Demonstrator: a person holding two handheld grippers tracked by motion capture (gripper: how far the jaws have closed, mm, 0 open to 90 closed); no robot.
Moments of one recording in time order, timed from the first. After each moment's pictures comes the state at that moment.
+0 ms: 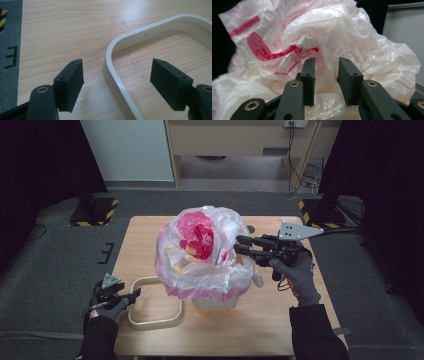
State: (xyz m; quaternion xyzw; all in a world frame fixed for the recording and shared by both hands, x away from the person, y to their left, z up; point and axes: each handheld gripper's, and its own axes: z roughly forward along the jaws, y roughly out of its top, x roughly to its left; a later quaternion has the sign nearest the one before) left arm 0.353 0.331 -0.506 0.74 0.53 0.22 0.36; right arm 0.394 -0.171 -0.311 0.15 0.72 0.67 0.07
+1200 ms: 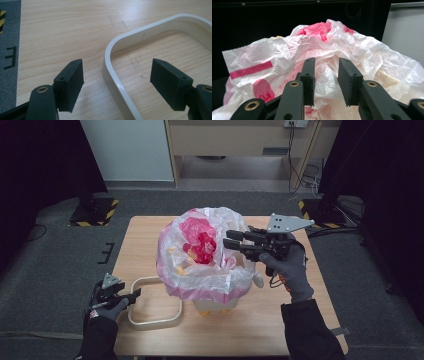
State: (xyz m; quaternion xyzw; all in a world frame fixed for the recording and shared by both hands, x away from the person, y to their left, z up) left arm 0.354 0.331 -0.506 0.74 0.53 0.21 0.36; right arm 0.393 -0.145 -0.286 0.15 0.74 0.65 0.09
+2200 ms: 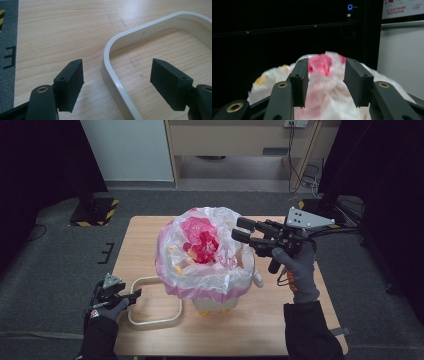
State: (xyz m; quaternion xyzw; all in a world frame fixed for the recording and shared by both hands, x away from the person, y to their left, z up) left arm 0.355 0.330 -0.507 0.74 0.53 0.21 0.36; right arm 0.385 -0.159 -0.263 0.16 0.67 0.72 0.09
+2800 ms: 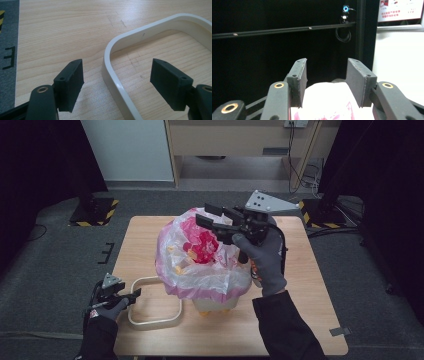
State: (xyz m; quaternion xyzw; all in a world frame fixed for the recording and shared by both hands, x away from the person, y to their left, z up) left arm 0.355 0.331 -0.506 0.74 0.53 0.21 0.36; right arm 0.387 -0.083 -0.233 0.18 0.68 0.70 0.12
